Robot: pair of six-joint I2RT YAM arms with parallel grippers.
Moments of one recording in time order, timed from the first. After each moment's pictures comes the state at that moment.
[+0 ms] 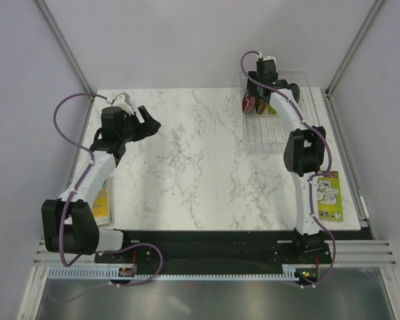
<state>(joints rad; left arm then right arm) -0.07 1.34 0.99 -0.12 0.22 -0.42 0.20 2.36 2.28 -0.55 0.23 0.20</state>
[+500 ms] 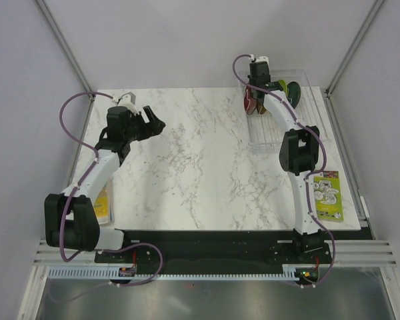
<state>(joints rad) -0.12 1.38 0.99 -0.05 0.21 -0.42 0.23 2.44 2.32 -0.51 0.35 0.08</state>
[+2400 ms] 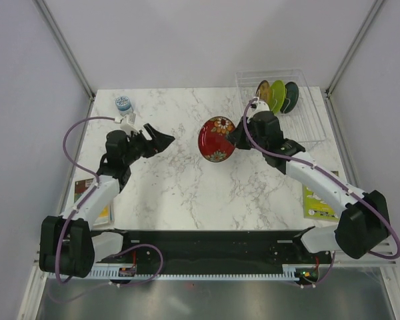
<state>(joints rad) -0.14 1.17 0.66 0.23 0.41 -0.67 0.52 1.36 1.09 -0.20 0.01 0.54</state>
